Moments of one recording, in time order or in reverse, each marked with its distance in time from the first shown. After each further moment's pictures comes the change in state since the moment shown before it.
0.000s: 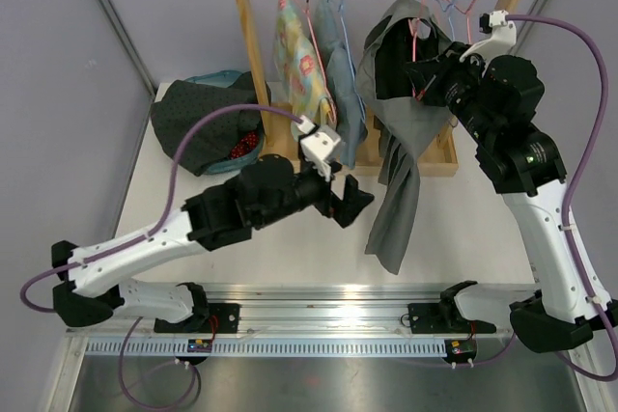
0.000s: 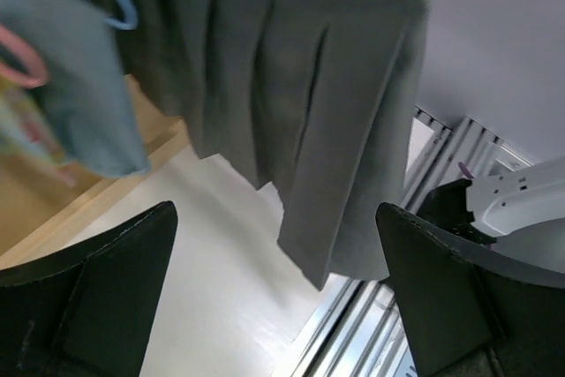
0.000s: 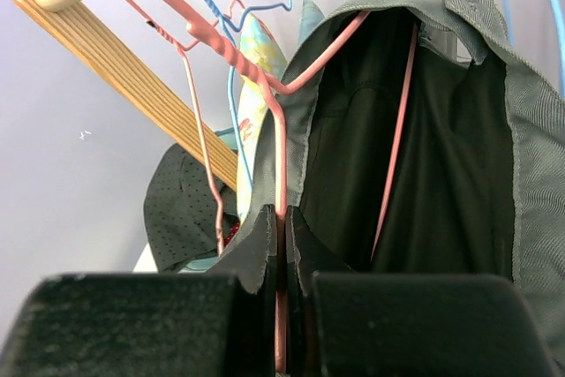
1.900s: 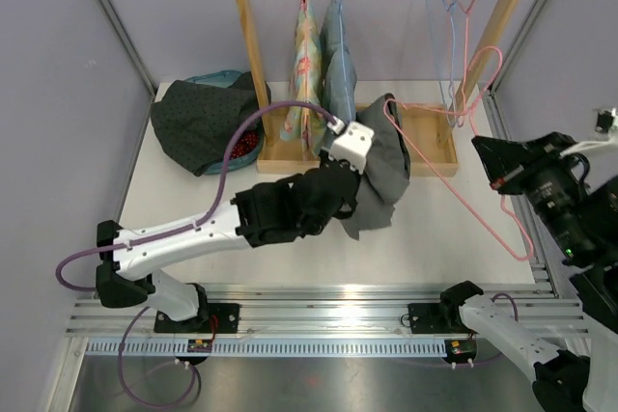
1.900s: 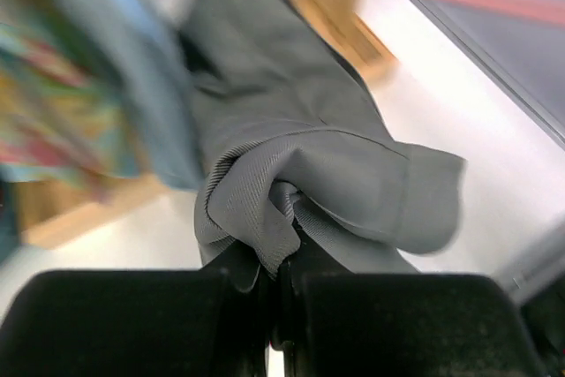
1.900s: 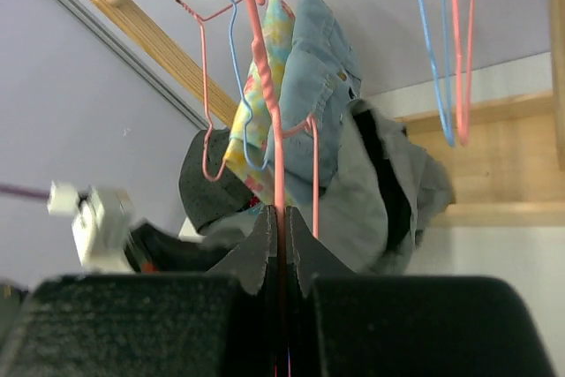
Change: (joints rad) left arm -0.186 0.303 0.179 -0.091 -0.523 -0.051; right arm 0.010 -0.417 -0.039 -0.359 0.074 0.125
